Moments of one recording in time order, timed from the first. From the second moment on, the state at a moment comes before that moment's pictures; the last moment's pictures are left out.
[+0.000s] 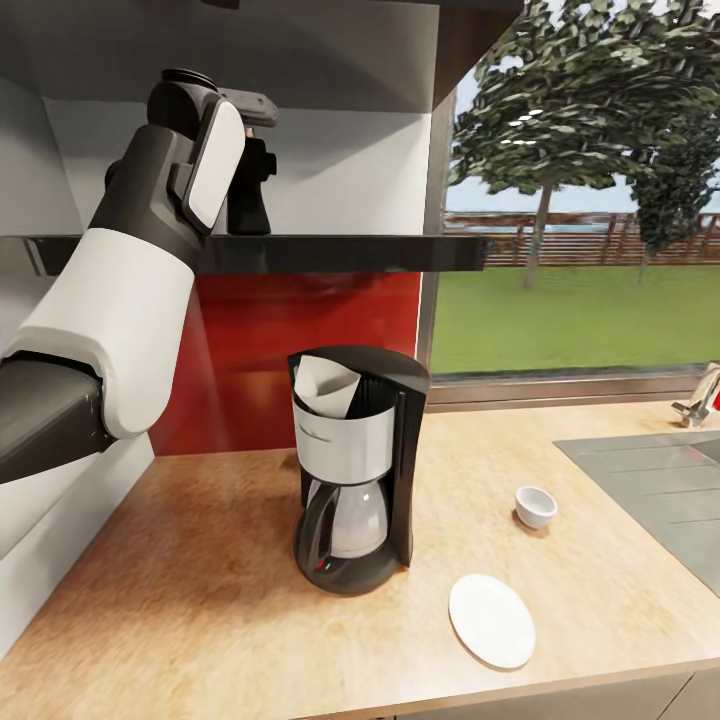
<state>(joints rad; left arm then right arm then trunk) -1.79 -0.12 -0.16 -0.77 0.19 0.92 0.43 0.00 -0.12 0.00 -0.04 0.44 -0.70 -0.18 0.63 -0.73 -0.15</state>
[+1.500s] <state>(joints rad) -1.79 -0.12 -0.17 -0.77 0.18 0.92 0.43 0.00 -0.12 0.00 -0.04 0.44 -0.70 -0.18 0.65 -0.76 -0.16</state>
